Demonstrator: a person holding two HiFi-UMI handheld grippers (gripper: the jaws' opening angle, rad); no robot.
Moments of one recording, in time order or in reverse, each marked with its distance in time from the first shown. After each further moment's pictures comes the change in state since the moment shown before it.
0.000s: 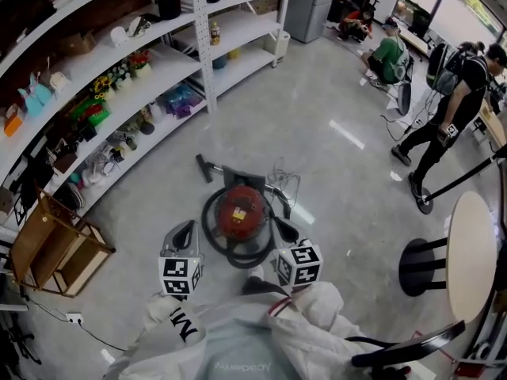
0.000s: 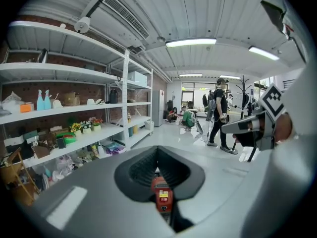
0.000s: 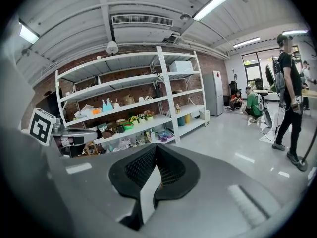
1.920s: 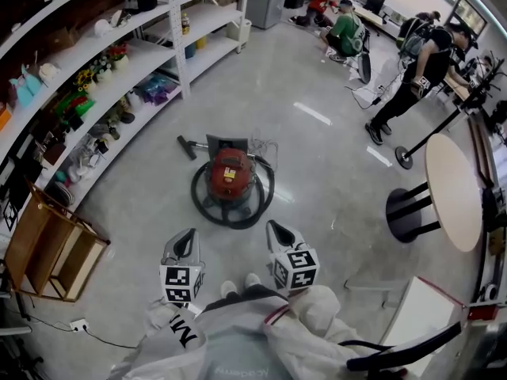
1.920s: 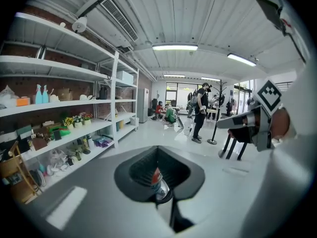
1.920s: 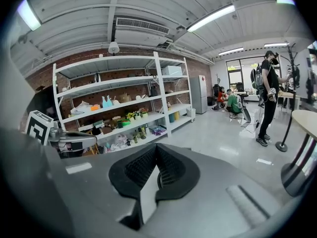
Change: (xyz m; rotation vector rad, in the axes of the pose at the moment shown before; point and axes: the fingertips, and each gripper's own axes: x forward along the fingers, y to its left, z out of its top) left arm -0.165 -0.031 -0.086 0.040 0.019 -0.193; right arm -0.142 0.123 -0.101 0.043 -0.014 -0.176
